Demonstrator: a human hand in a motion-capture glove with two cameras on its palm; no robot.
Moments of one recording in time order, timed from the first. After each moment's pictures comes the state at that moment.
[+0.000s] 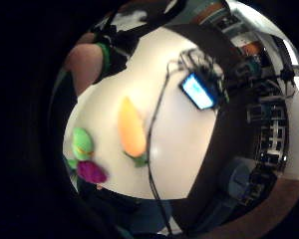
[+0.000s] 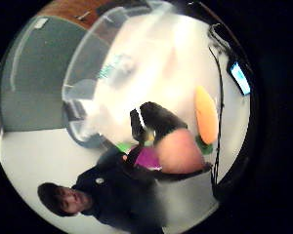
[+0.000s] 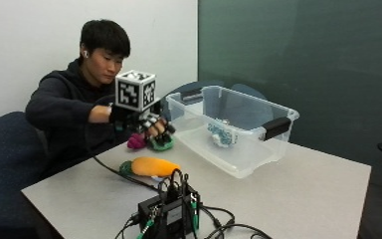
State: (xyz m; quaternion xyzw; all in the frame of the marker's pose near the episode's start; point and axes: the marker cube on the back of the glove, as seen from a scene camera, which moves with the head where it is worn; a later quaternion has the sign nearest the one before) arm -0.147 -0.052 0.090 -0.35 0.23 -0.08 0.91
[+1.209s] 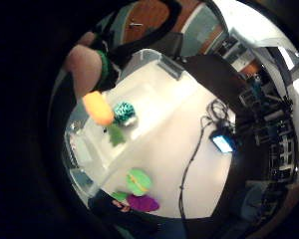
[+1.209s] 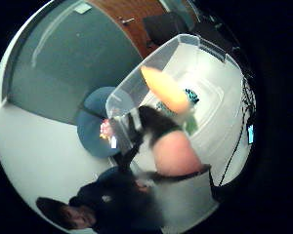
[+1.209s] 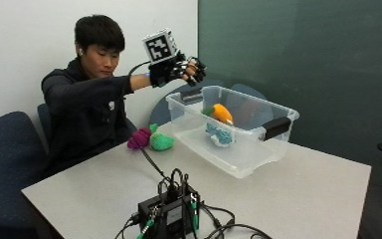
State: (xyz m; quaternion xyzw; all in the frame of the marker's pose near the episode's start) arm -0.348 -0.078 0.113 -0.18 0.15 -0.31 0.92
